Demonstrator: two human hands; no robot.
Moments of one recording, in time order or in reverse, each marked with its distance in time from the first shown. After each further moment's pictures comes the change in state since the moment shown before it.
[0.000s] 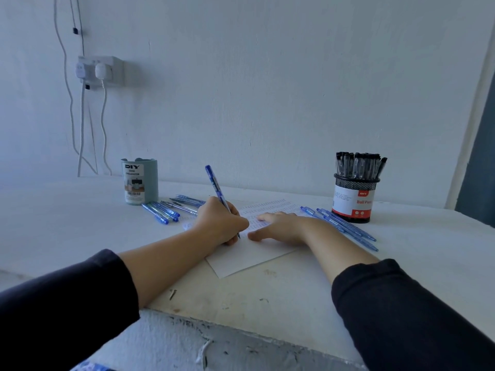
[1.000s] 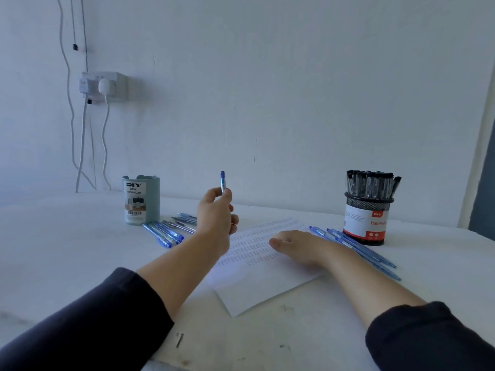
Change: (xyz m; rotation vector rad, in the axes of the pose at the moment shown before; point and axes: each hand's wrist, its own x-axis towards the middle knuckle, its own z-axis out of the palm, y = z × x) left_hand 0.040 0.016 -0.007 -0.781 0.153 -0.055; right_hand 0.016 0.018 0.000 0.077 0.095 -0.038
